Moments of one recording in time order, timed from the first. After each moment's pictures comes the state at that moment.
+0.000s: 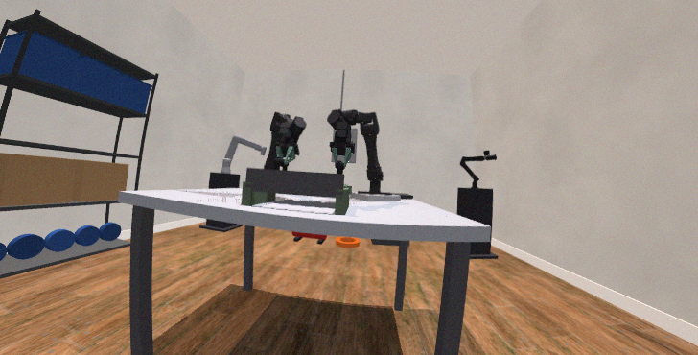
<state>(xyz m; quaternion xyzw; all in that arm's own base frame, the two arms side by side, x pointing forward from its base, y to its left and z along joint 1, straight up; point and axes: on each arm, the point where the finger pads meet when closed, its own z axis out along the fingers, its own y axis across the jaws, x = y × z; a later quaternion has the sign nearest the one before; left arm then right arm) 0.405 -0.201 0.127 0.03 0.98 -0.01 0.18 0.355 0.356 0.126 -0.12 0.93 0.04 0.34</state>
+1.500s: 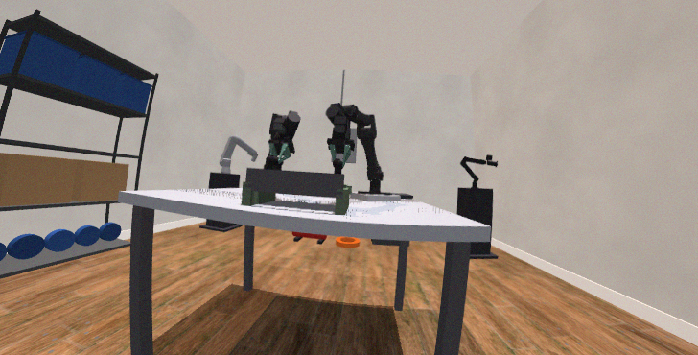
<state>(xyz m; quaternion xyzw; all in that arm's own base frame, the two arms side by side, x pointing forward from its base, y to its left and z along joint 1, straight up) 0.474 -0.204 0.127 0.03 0.98 -0.01 0.18 0.422 0.374 0.126 -0.13 0.93 0.04 0.34</state>
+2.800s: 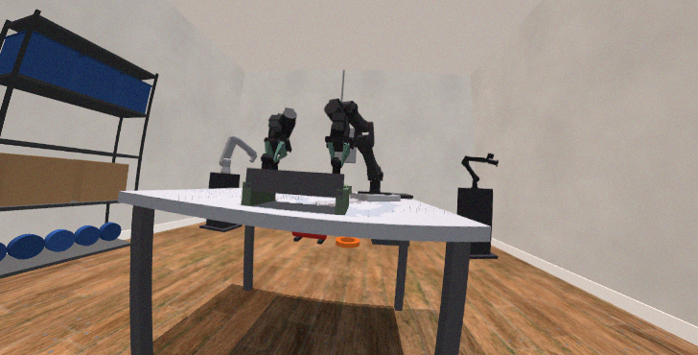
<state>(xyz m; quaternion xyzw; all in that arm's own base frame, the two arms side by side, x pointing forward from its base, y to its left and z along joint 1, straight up) 0.513 -0.208 0.127 0.03 0.98 -0.01 0.18 0.459 0.383 0.126 -0.12 0.93 0.04 0.34</state>
